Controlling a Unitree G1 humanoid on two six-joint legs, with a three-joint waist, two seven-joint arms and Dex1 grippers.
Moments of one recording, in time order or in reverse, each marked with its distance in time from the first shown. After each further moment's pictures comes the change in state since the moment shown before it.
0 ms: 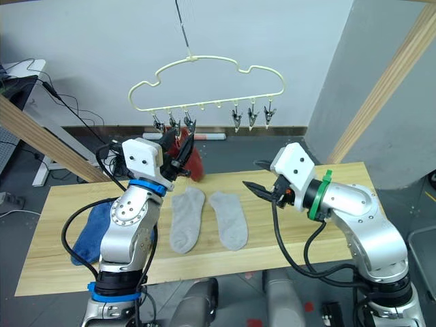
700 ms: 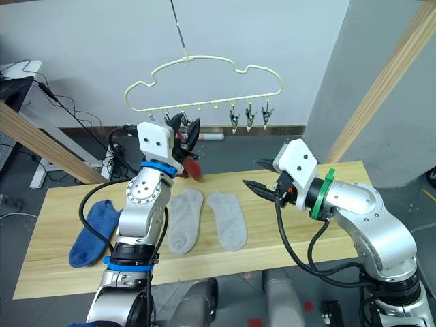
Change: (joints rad) left arm -0.187 -0.018 0.007 0.254 0.060 -0.133 0.024; right arm -0.013 -0.043 0.003 -0.010 0.120 0.016 -0.062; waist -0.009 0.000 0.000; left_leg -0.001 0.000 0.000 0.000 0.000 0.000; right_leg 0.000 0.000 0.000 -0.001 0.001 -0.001
